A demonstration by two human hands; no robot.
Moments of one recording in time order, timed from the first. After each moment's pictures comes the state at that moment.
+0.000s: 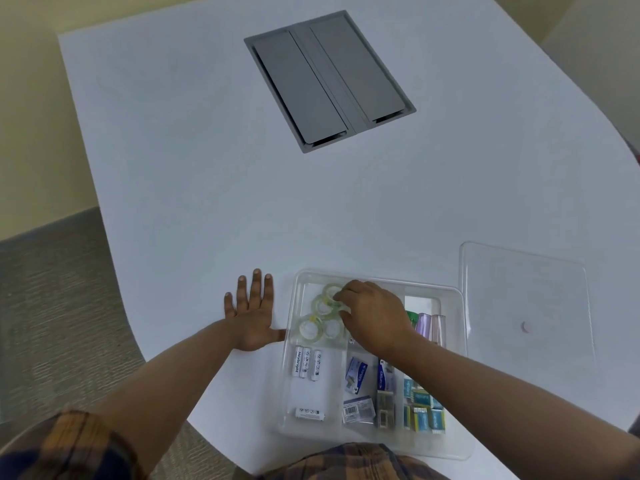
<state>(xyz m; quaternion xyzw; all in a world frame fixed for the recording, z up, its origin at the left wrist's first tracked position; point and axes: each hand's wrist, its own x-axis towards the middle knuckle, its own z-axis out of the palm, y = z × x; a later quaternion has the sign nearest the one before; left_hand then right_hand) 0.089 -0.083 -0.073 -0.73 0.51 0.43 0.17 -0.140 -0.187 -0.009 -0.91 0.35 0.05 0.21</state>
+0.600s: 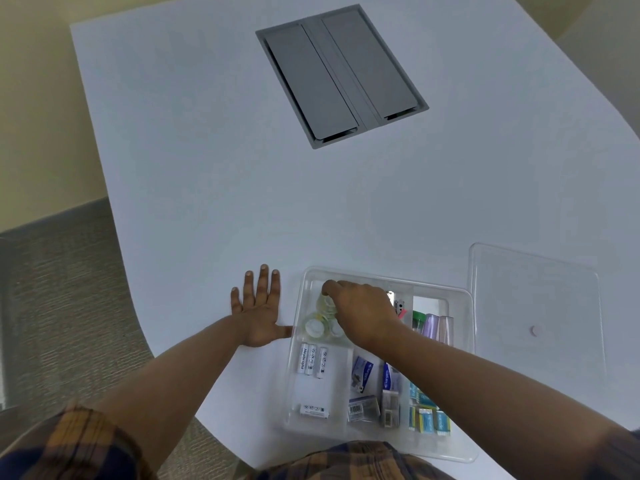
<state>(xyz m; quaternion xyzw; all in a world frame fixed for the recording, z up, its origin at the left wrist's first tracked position) 0.089 -0.080 -0.072 -0.72 0.52 0.43 0.16 -0.110 -0.185 -0.014 -0.92 0.32 0.14 0.19</state>
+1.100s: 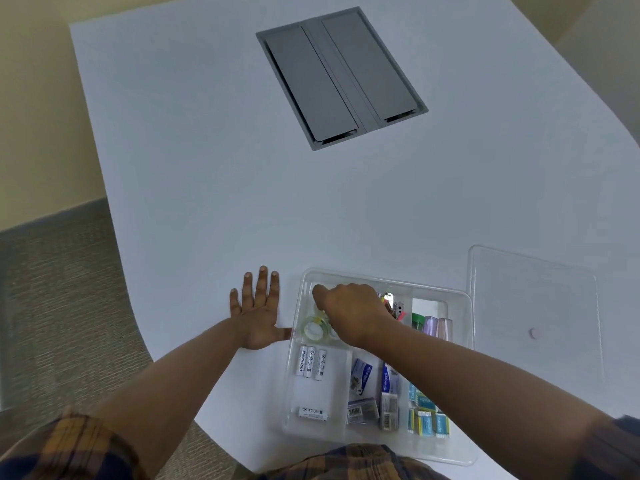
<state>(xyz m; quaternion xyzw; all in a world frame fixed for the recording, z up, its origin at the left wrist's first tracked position) 0.086 -0.081 -0.067 -0.73 0.51 0.43 0.15 -0.097 -0.188 -0.009 -0.94 0.25 0.16 0.14</state>
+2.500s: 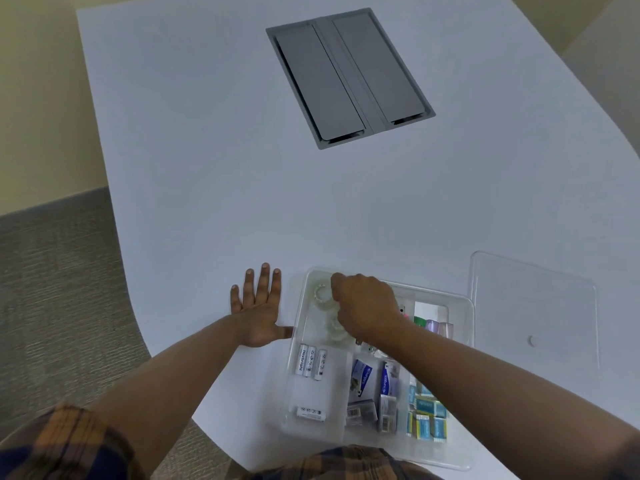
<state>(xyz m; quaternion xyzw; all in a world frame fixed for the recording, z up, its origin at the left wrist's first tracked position) 0.087 -0.079 -0.069 -0.73 0.52 0.43 0.14 -0.094 -0.195 0.002 -0.90 0.36 0.17 0.17</state>
